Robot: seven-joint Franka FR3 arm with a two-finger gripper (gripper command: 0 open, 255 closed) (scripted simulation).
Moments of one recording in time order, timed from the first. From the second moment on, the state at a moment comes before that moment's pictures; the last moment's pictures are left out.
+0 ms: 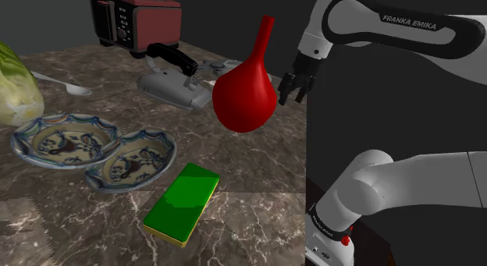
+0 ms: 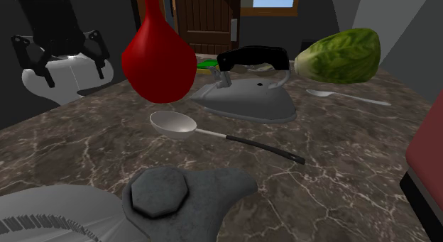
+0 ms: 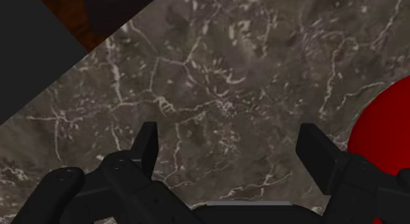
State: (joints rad) arm -0.02 -0.76 -0.04 -2.44 0.00 1.65 0.10
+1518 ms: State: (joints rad) arm 0.12 0.08 -0.04 -1.68 0.09 1.70 -0.27
